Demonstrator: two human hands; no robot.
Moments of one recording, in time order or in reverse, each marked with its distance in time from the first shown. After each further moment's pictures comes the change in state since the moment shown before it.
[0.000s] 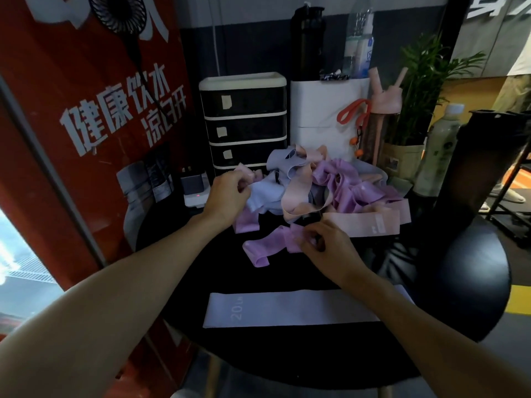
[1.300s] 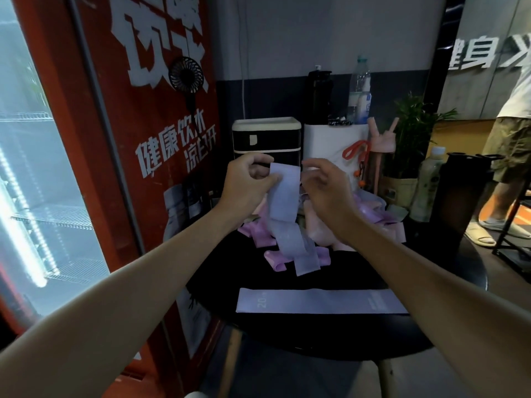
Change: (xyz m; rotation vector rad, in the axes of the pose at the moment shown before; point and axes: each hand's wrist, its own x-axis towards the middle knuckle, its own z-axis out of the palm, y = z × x) left_hand -0.052 0.114 -0.111 -0.585 0.114 -0.019; right_hand 0.031 -0.154 -0.064 0.505 0.232 -0.105
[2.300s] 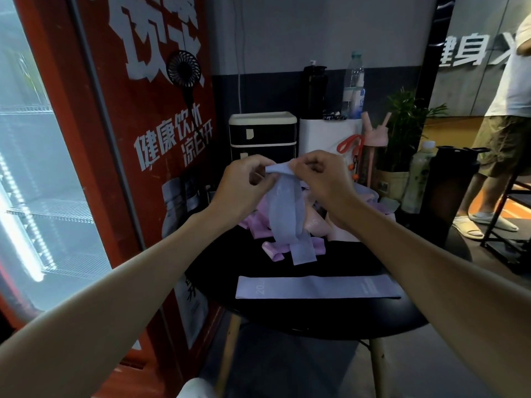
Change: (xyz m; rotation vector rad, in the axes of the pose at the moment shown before) left_hand -0.019 -0.002 -0.015 0.235 -0.161 0.228; right_hand -0.007 -0.025 -0.003 -0.068 0.006 0.026
